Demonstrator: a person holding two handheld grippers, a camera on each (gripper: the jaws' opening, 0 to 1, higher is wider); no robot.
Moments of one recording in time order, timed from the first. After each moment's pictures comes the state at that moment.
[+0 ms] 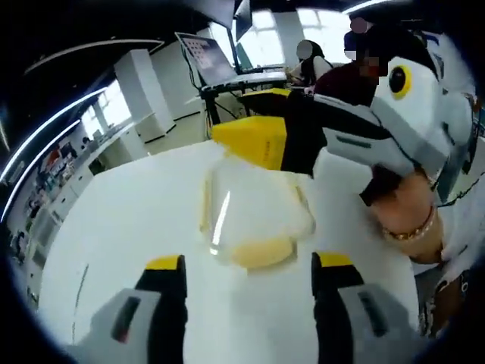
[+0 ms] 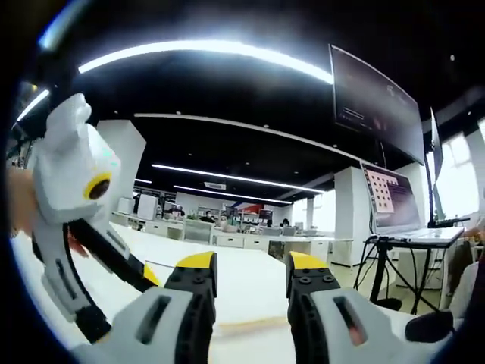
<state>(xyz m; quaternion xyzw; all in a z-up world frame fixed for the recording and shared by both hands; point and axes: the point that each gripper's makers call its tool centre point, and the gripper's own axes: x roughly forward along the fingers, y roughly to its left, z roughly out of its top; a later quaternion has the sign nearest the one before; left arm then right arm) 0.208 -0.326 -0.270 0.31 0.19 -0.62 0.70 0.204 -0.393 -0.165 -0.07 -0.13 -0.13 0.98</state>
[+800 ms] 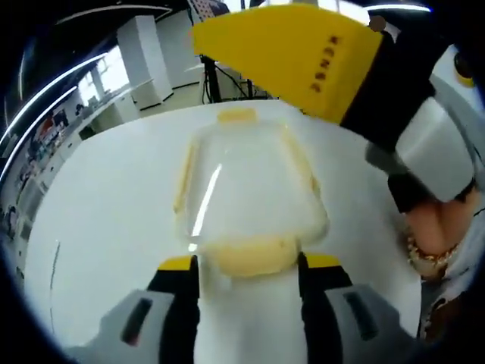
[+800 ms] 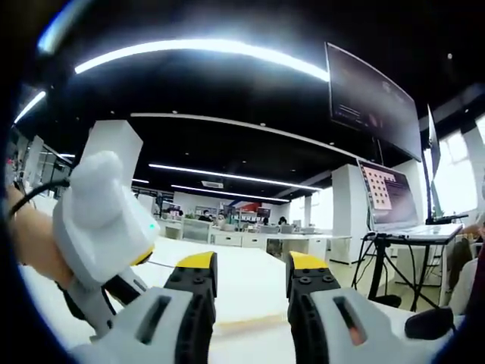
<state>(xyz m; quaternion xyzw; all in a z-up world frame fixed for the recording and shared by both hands) 0.204 -0.345 -0.312 0.30 0.27 -0.61 0.68 0.200 -0.395 -0.169 -0.07 -0.12 -0.14 0.98</state>
